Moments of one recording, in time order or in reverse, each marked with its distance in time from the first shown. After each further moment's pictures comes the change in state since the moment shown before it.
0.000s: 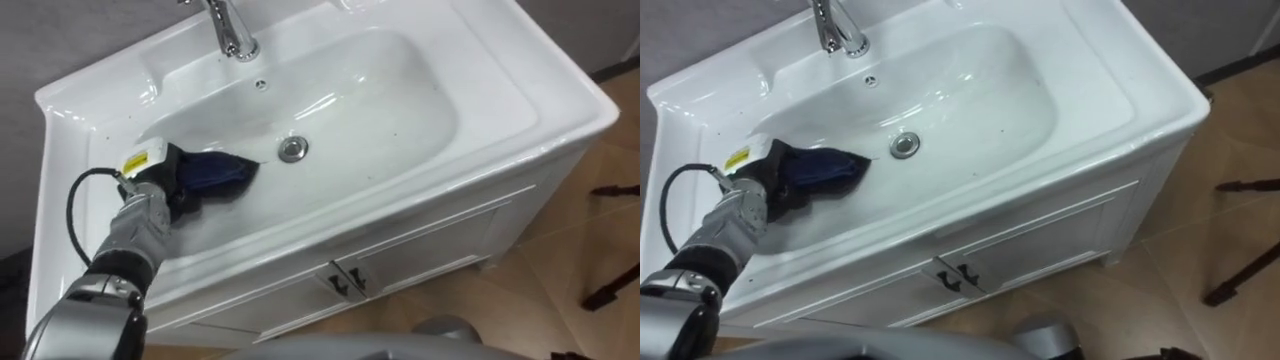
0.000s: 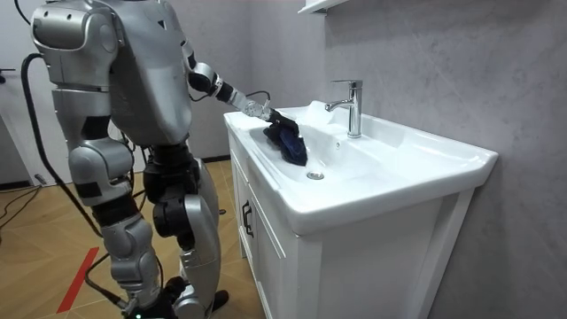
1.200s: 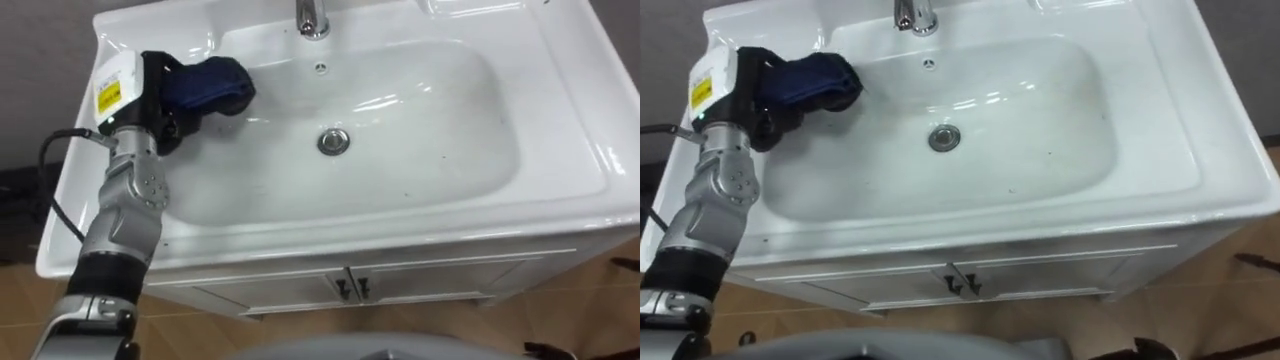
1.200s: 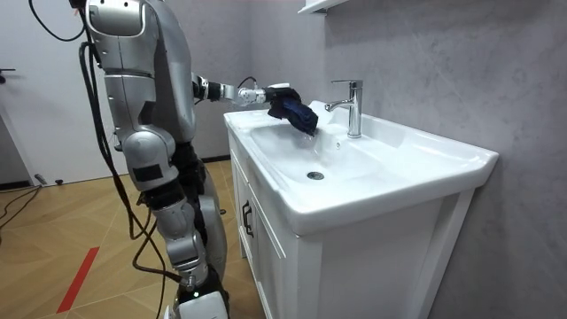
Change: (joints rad) left arm 0.094 0.001 0.096 -0.577 -0.124 -0.028 0.140; right arm -0.031 0.067 0.125 0.091 0.019 -0.092 -0.066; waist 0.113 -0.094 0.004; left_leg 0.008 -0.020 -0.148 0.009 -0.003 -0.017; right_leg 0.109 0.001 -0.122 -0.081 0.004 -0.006
